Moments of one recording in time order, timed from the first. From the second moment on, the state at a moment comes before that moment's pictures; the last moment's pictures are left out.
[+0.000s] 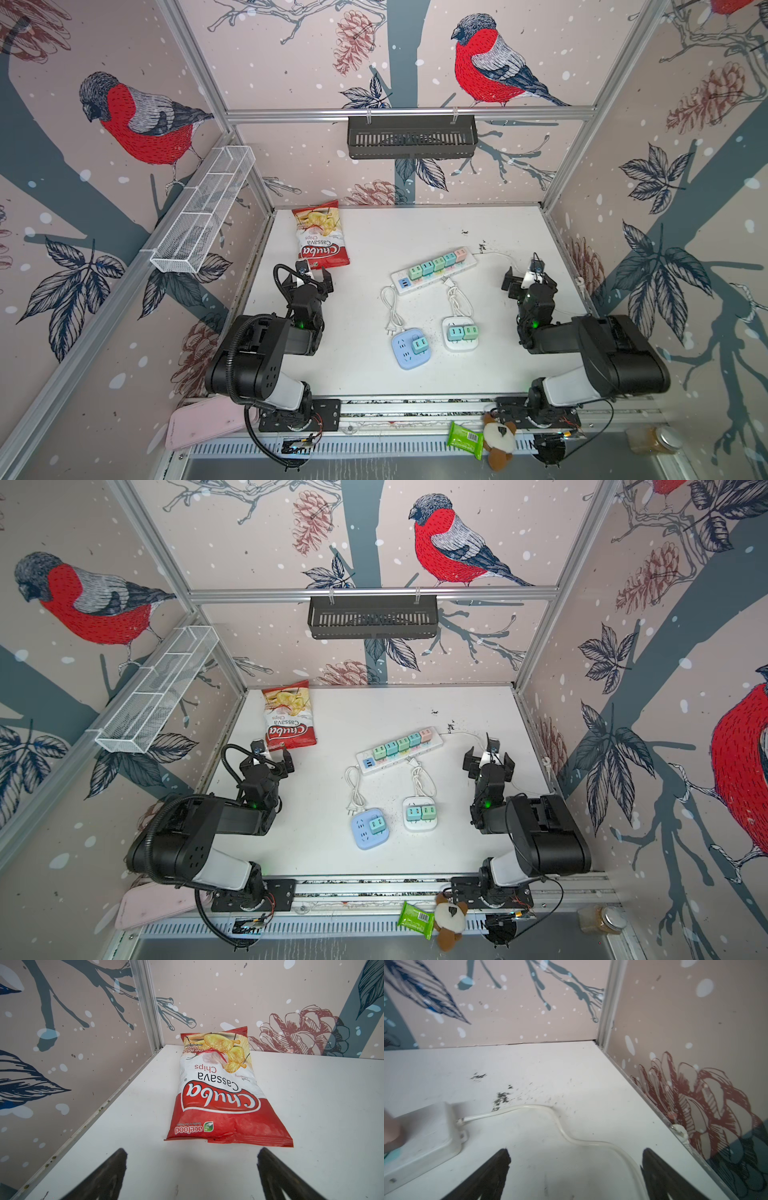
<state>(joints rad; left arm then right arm) -0.12 1.50 0.24 1.08 -0.39 -0.03 0.05 1.52 0.20 1.11 0.32 -0.01</state>
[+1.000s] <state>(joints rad) -0.11 1.50 0.25 1.07 -0.37 -0.03 0.05 1.51 0.22 1.12 0.32 0.05</state>
